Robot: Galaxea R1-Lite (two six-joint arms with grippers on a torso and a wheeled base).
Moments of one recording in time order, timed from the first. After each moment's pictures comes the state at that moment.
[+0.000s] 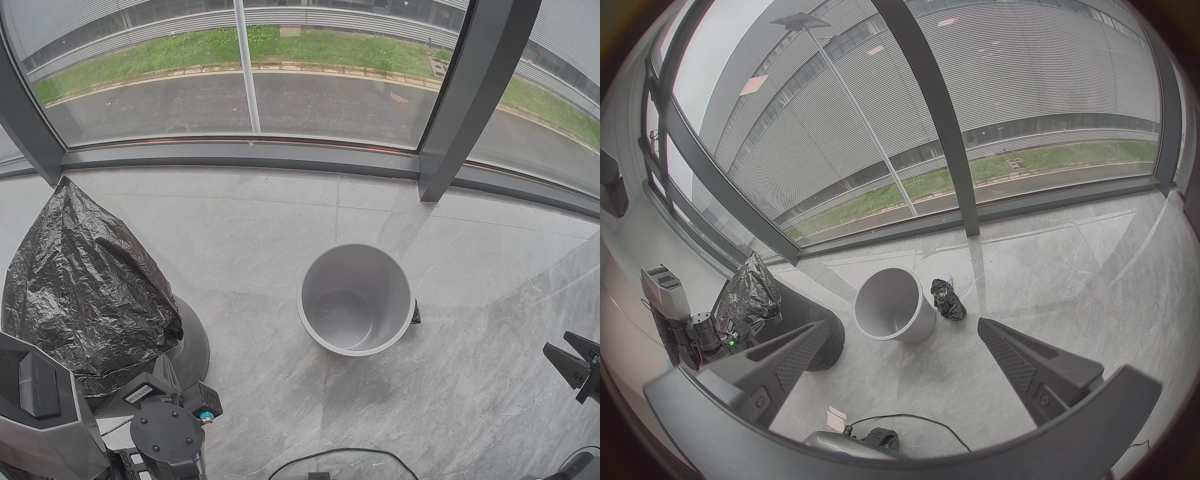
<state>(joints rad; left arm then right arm) -0.96 1.97 -0.13 -1.55 1.28 0.81 0.04 0.70 -0.18 -0.33 0.29 0.28</state>
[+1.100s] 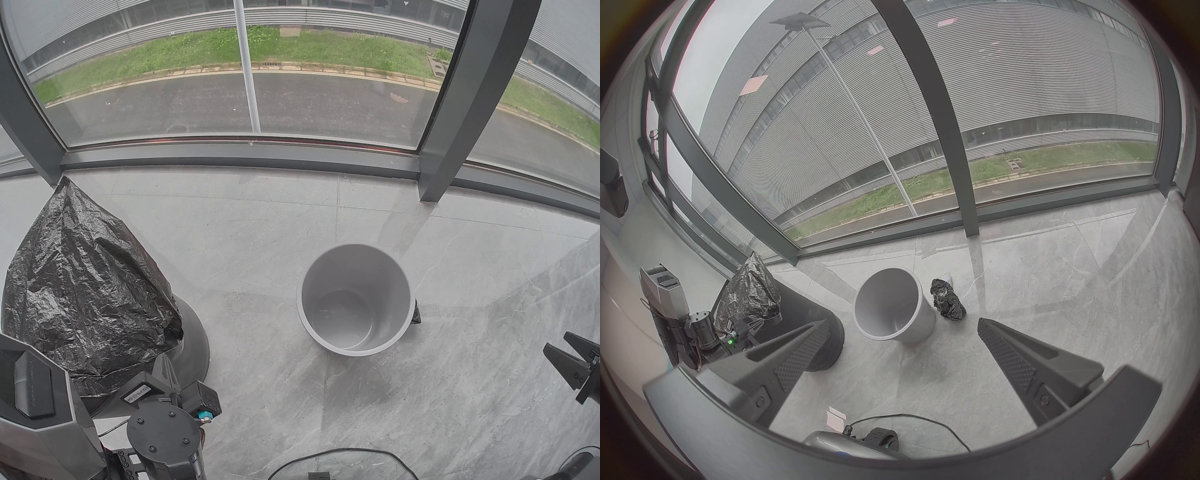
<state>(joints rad) -0.96 1.95 -0.13 -1.55 1.28 0.81 0.04 0.69 -0.18 -0.33 0.29 0.28</state>
